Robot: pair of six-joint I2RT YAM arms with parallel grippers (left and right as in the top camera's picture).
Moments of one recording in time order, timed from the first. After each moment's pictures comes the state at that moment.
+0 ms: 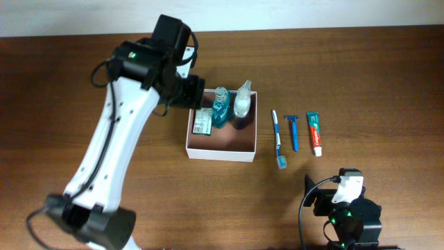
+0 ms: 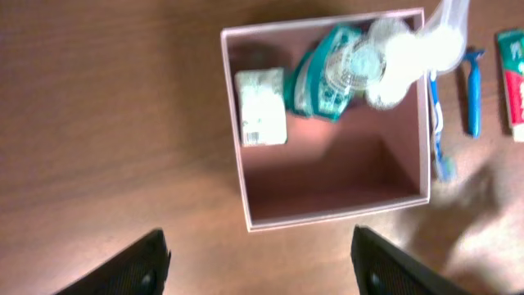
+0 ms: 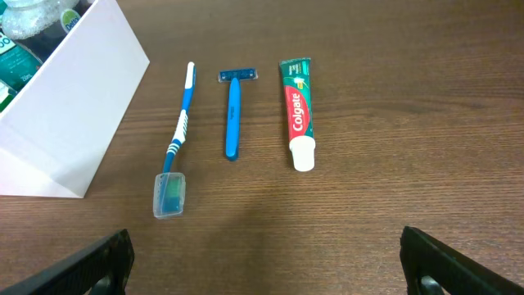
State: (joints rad) left arm -0.36 1.82 2.04 -1.46 0.02 -0.17; right arm -0.02 0.01 0.16 -0.66 -0.07 0.11
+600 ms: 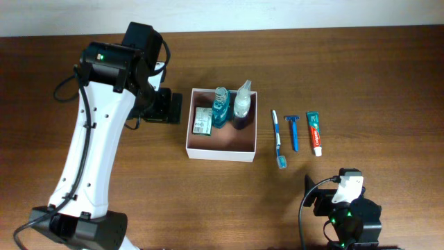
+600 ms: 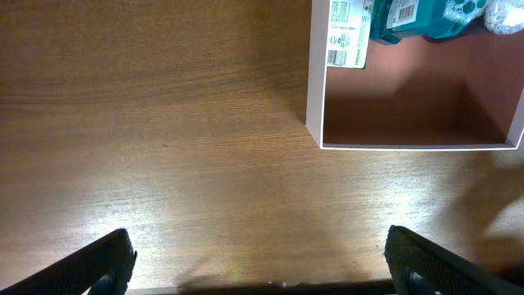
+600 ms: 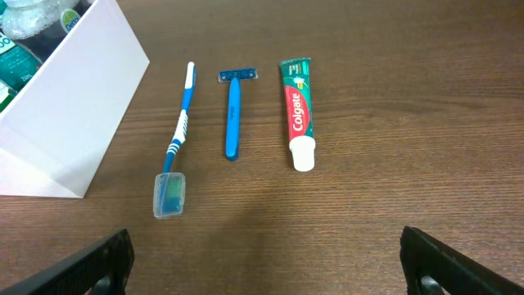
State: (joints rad) left arm -0.26 1.78 2.04 -1.69 -0.03 -0.17; right arm -0.02 0.01 0.16 -0.66 -0.07 0.11
